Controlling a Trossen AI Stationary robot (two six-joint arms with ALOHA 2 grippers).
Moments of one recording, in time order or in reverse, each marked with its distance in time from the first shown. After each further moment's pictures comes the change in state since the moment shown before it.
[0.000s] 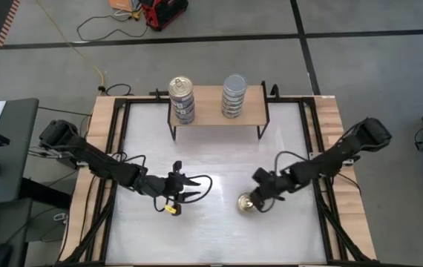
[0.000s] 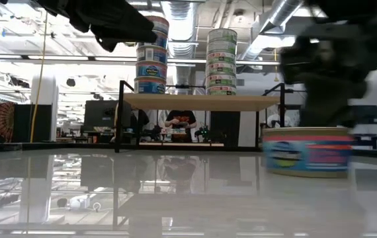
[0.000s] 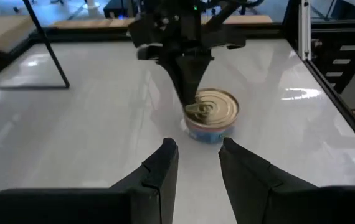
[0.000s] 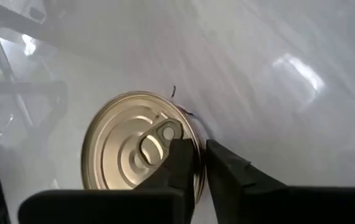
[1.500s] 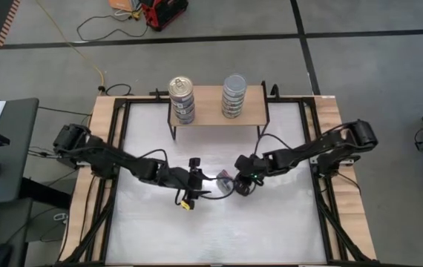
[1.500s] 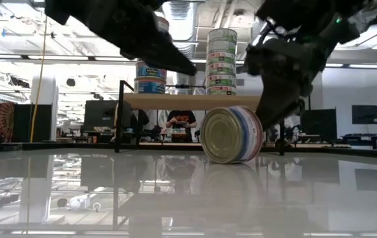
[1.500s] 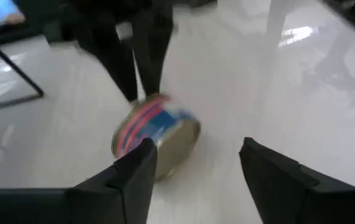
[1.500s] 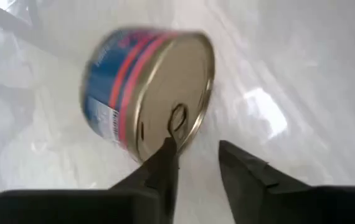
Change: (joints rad) left arm 0.196 0.215 0.162 -0.067 0.270 0.254; right arm -0.197 0.035 0.121 -0.068 -0.048 -0.383
